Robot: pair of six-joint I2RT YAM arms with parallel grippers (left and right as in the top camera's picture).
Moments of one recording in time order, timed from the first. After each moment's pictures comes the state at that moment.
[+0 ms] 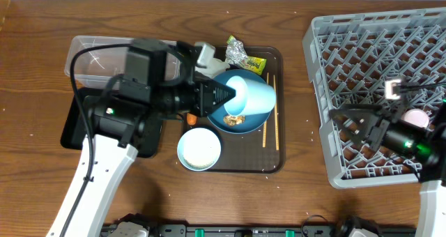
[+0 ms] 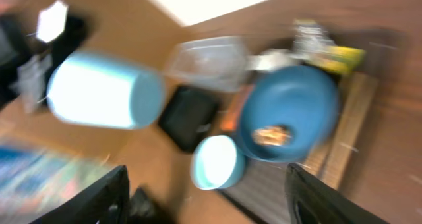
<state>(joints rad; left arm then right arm) -0.30 1.27 1.29 -0.71 0.90 -0.39 -0.36 1.02 1.08 -1.04 -1.24 -0.12</state>
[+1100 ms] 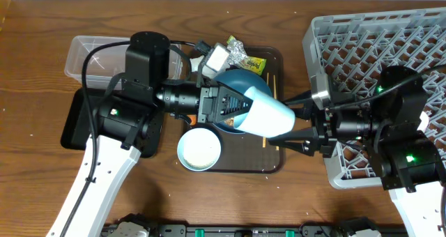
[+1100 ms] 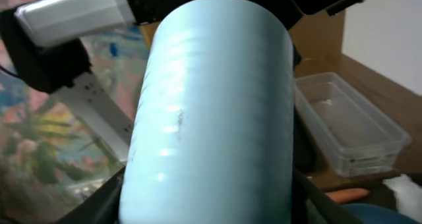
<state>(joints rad) -0.34 1.27 1.29 -0.55 1.25 -0.49 0.22 1.02 1.08 -0.43 -1.29 -0.10</state>
